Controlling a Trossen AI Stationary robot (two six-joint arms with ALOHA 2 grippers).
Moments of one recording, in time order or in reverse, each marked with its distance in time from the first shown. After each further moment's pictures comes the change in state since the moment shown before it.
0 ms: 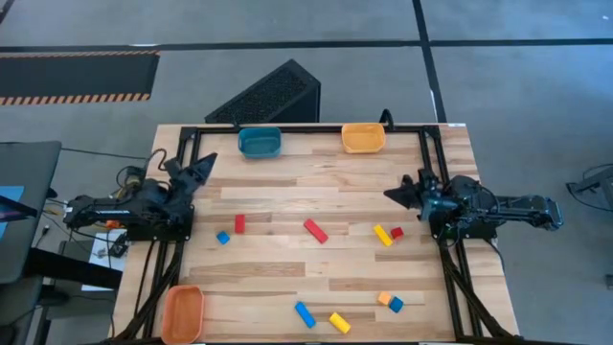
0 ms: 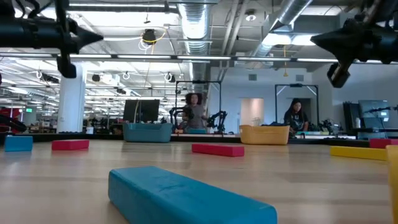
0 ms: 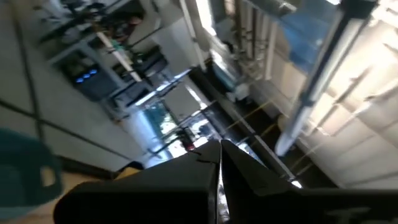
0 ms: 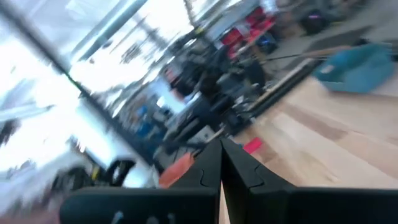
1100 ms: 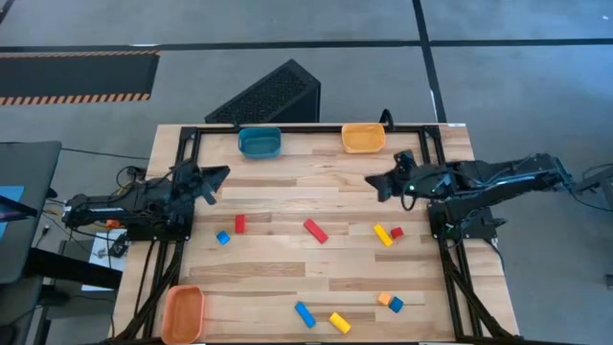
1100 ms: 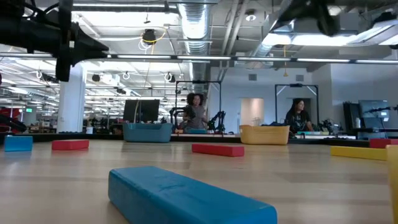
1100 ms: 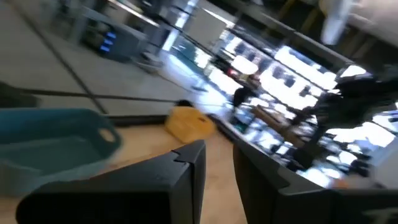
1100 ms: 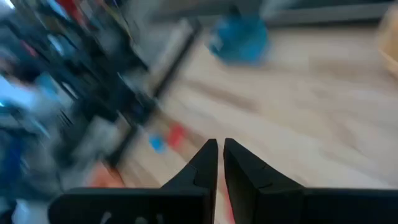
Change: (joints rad) left arm 0.001 0.024 0.130 -0.477 0.127 0.182; right arm 0.264 0.850 0.913 -0.675 0.546 0.311
